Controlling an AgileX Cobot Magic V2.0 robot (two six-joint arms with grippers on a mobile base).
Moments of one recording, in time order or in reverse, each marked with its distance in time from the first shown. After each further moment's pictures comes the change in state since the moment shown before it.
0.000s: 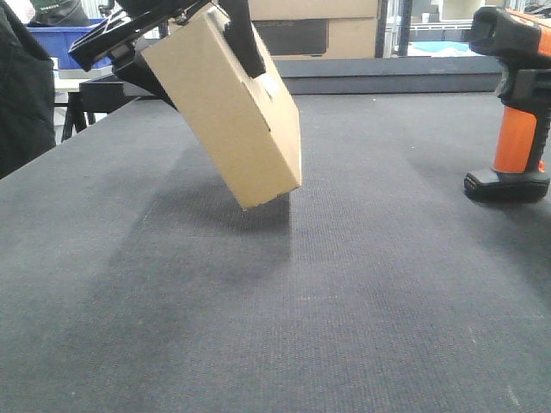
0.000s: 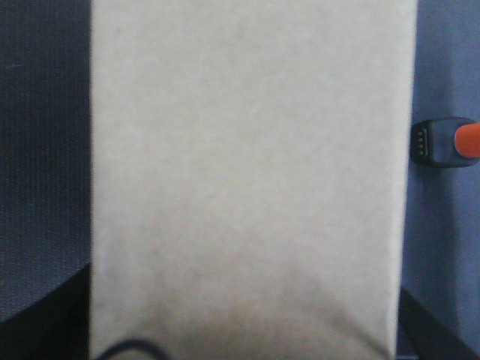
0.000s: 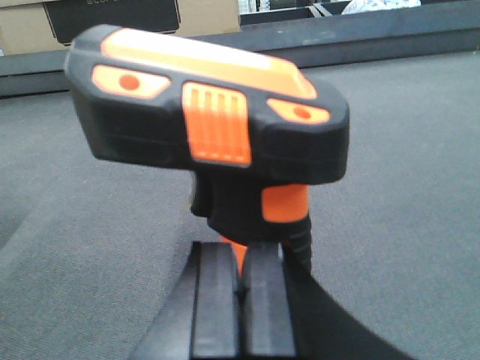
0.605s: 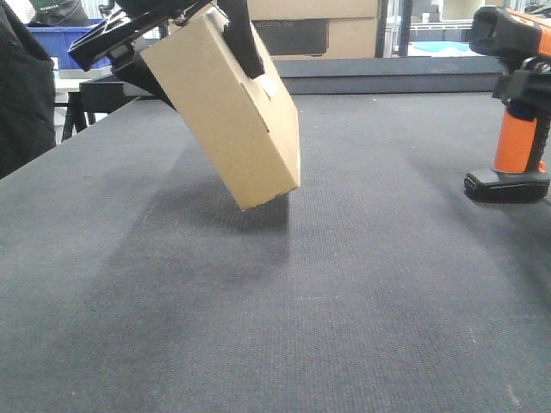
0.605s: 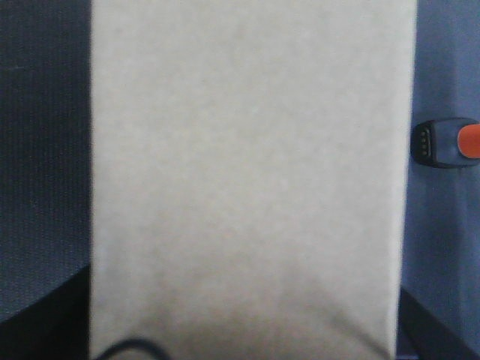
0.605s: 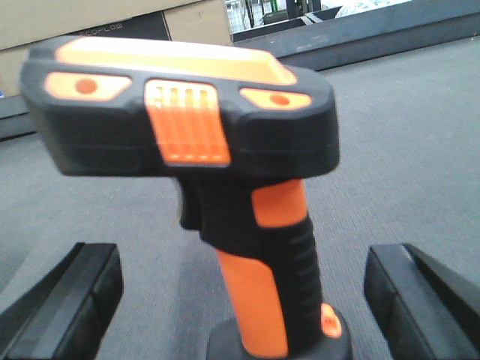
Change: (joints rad) left arm 0.000 0.002 0.000 0.006 -0.002 0.000; right arm 0.000 0.139 -0.025 0.002 -0.162 0.124
